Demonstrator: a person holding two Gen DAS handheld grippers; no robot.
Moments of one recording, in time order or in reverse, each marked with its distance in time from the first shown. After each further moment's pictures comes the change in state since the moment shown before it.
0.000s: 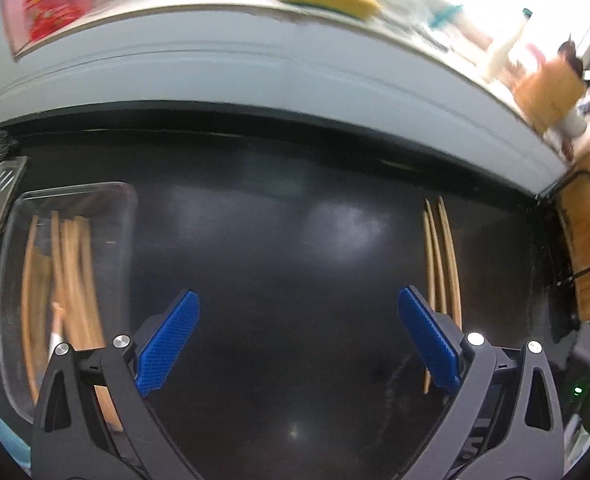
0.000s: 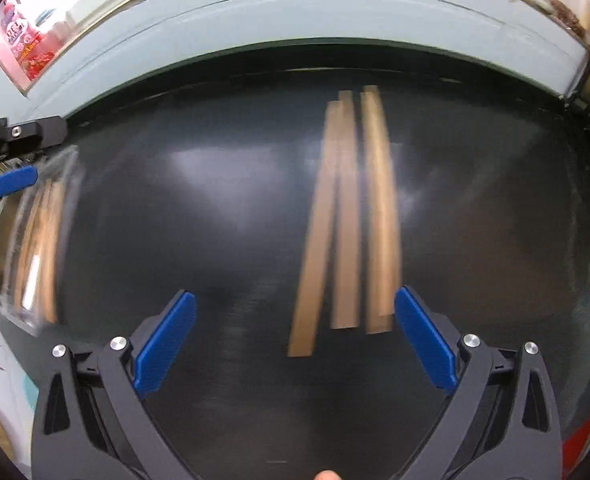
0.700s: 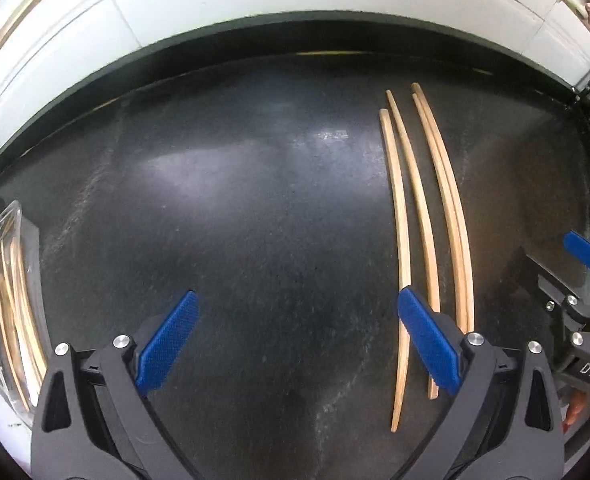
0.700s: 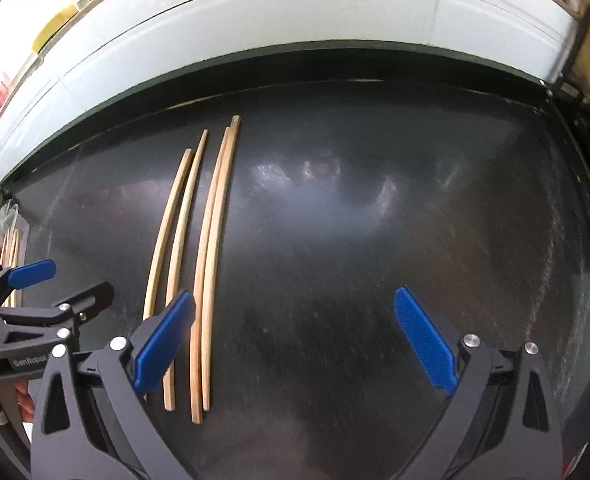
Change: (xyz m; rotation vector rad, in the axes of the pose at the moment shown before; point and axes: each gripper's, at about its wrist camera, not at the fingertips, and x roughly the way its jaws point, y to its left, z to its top) left arm 0.116 -0.127 -0.015 0.194 0.226 0.164; right arm 0.035 -0.111 0.056 0.069 0.020 0.001
